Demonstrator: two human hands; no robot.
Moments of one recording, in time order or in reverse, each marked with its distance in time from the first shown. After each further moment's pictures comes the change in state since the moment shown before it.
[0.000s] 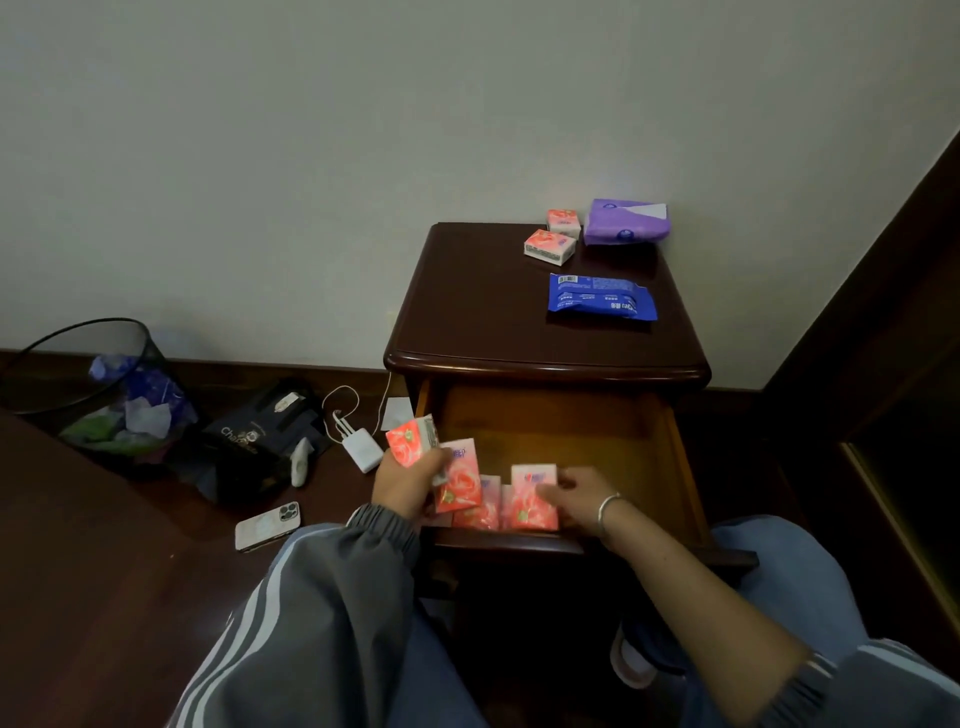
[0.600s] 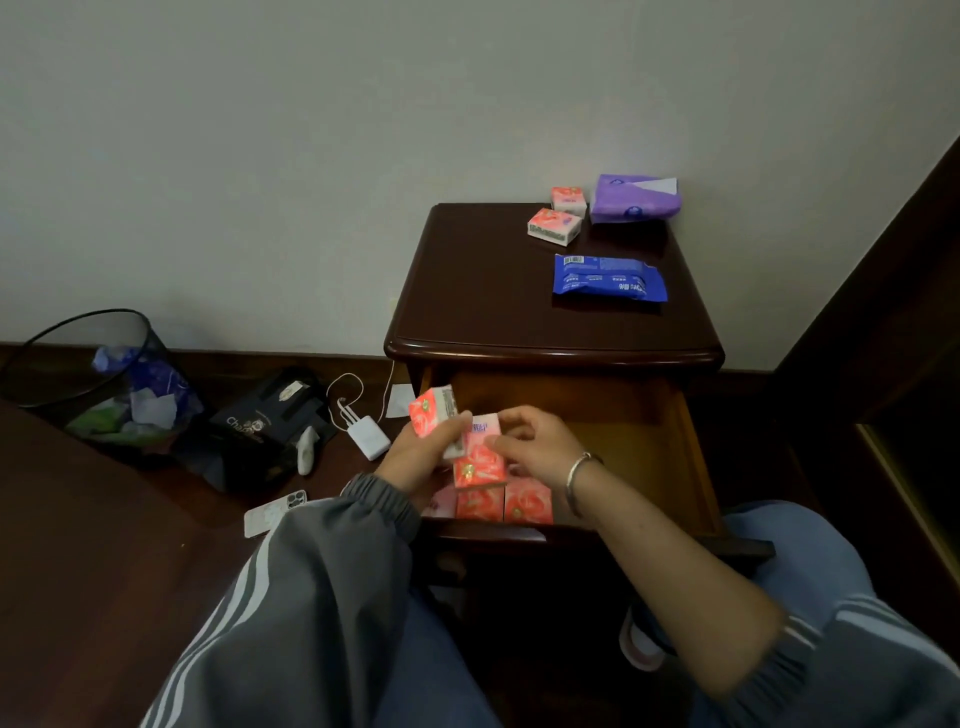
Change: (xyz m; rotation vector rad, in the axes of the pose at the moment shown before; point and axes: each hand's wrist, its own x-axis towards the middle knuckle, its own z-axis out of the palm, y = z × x) left_hand 0.002 0.021 0.007 -0.002 -0.257 -0.057; right_hand -0.007 -0.058 0.024 0.138 -0.103 -0.191
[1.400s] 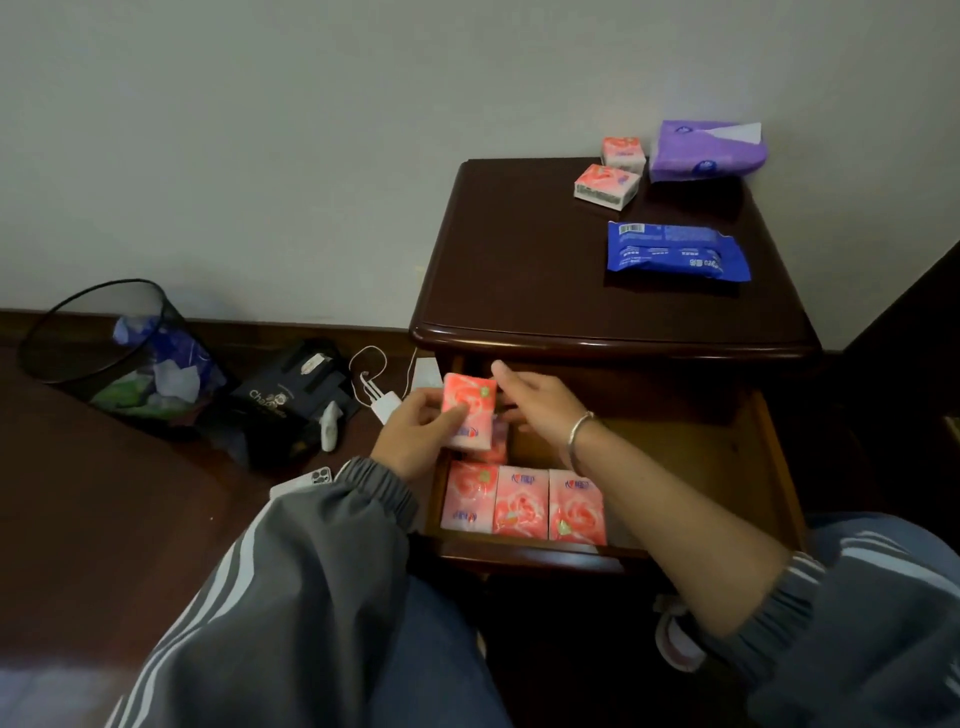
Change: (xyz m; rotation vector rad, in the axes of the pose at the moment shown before) left_hand 0.039 0.014 -0.043 0.511 0.196 0.174; right_hand 0.080 -0.013 0.024 0.005 0.012 0.010
